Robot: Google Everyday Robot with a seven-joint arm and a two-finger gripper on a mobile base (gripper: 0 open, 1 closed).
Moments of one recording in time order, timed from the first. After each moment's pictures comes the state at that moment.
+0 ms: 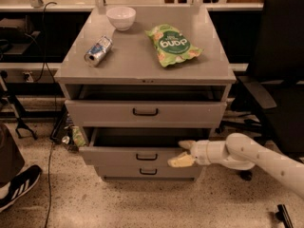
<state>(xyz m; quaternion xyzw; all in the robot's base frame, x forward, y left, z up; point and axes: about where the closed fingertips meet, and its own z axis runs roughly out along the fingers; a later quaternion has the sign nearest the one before) 0.601 -0.117 0.470 -0.40 0.77 0.32 0.38</state>
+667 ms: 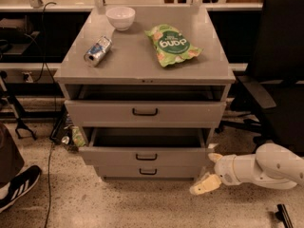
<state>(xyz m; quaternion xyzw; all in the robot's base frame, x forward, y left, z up) 0.483 -0.184 0.525 -0.39 0.83 0.27 0.30</state>
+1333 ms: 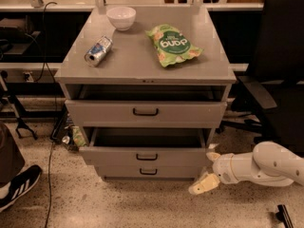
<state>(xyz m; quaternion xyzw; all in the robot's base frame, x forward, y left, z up) 0.485 -0.180 0.522 -0.40 0.83 0.27 0.29</state>
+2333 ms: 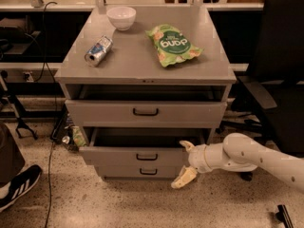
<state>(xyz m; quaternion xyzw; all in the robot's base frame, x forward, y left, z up) 0.533 -0.105 0.500 -0.54 0.72 0.25 0.35</state>
